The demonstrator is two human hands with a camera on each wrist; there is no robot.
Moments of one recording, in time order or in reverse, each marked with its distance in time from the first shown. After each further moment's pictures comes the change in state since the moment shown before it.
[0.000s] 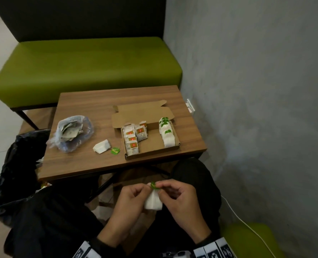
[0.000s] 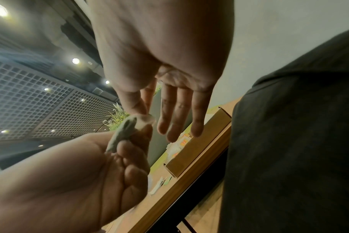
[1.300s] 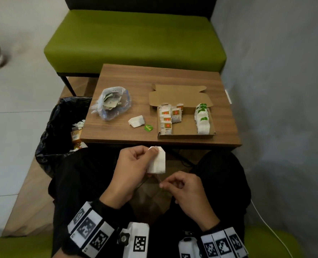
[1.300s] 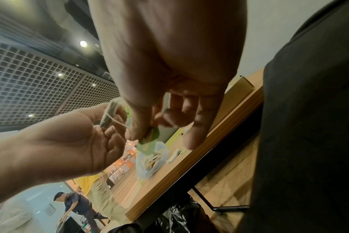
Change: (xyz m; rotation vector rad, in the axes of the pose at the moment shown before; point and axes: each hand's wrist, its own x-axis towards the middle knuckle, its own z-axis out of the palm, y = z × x) left_hand -0.021 0.032 -0.056 -0.125 0.308 0.046; right_hand -0.002 0.005 0.044 -0.275 -0.250 0.126
